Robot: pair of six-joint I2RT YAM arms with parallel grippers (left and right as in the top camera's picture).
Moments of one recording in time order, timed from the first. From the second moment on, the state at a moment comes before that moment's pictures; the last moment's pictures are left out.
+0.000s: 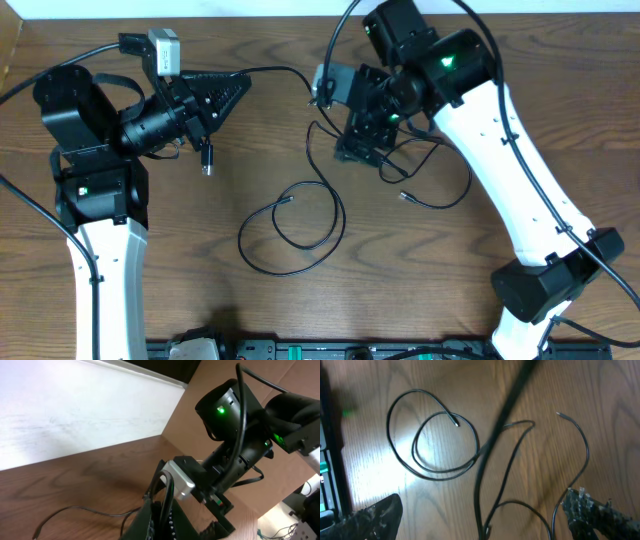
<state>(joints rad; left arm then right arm) 0.19 1.22 1.19 -0.14 1.22 -0.31 0.54 1.92 2.14 -1.39 -0.37 -0.69</state>
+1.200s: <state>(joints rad) 0.19 1.22 1.19 -0.19 1.22 -0.30 0.52 2.06 2.14 -1.24 -0.02 -0.34</state>
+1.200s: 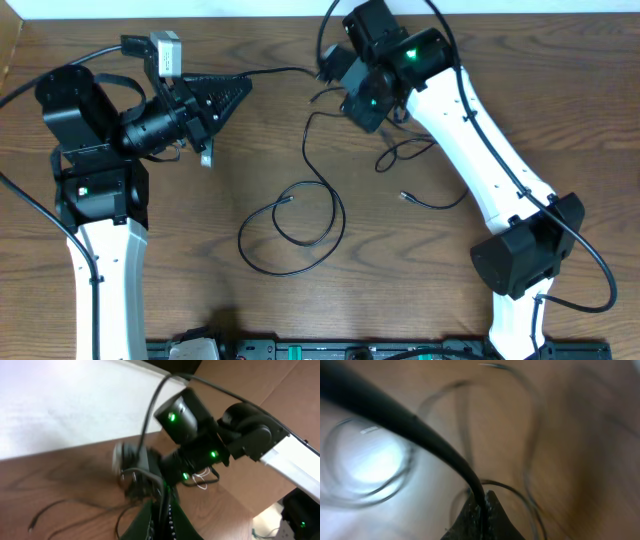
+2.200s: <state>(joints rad) 0.01 1.38 1.19 -0.69 0.94 0.02 0.44 1.58 2.14 -0.84 0.02 -0.14</state>
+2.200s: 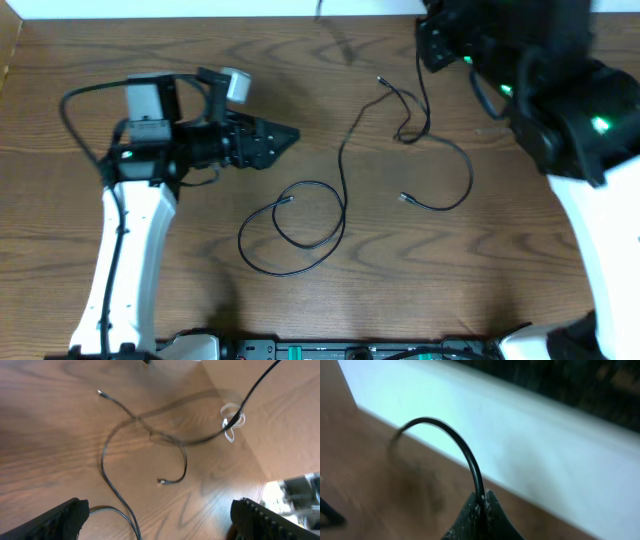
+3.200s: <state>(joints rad) -0.34 1.57 1.19 -0.33 0.83 0.45 0.44 1.49 2.14 -0.82 -0.25 -0.14</state>
